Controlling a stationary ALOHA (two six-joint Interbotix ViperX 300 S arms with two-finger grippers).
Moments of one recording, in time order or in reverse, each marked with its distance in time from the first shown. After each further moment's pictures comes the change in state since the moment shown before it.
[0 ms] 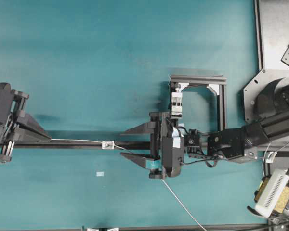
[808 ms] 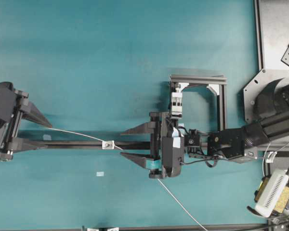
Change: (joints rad) left arm 0.017 0.000 -0.006 0.002 0.035 -0.006; right arm -0.002 0.000 0.000 0.002 0.000 0.000
